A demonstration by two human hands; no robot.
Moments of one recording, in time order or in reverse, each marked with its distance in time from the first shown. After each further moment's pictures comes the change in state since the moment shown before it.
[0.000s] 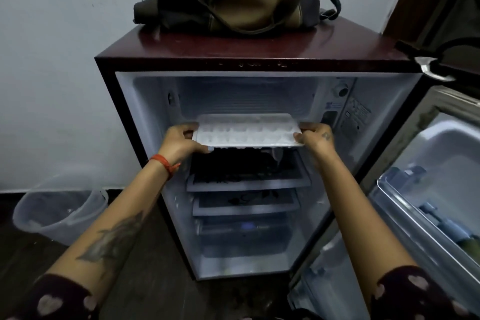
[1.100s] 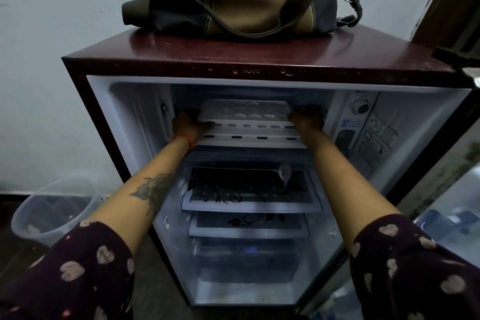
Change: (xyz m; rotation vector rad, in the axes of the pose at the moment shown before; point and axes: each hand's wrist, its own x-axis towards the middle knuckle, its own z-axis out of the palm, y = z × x) left_hand 0.110 -0.004 0.033 0.341 0.258 0.050; right_hand 0.131 -0.014 0.058 -0.142 -0.005 -0.014
